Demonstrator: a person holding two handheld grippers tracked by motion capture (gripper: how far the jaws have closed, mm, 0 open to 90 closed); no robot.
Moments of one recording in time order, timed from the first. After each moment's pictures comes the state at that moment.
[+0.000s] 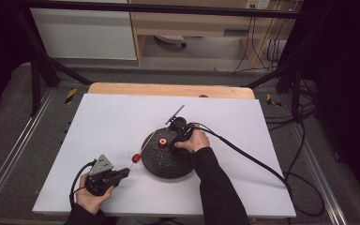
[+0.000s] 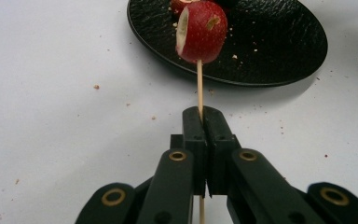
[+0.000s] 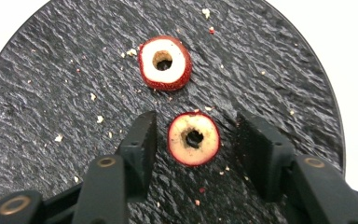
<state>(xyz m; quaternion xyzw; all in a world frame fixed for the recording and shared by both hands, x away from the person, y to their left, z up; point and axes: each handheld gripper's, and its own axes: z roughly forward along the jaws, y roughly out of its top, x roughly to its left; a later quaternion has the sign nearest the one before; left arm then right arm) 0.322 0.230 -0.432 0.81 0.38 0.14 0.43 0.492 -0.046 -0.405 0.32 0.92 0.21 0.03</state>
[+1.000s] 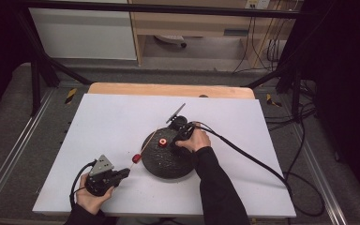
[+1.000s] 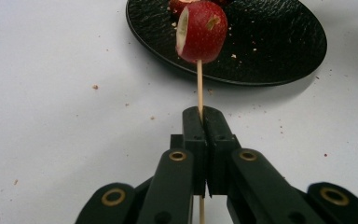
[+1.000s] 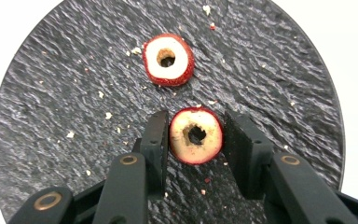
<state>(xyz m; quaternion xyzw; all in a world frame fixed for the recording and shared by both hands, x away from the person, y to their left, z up) 0.321 0.229 -0.432 0.81 0.38 0.15 0.43 0.491 -0.047 -0.398 0.34 0.92 0.20 0.02</state>
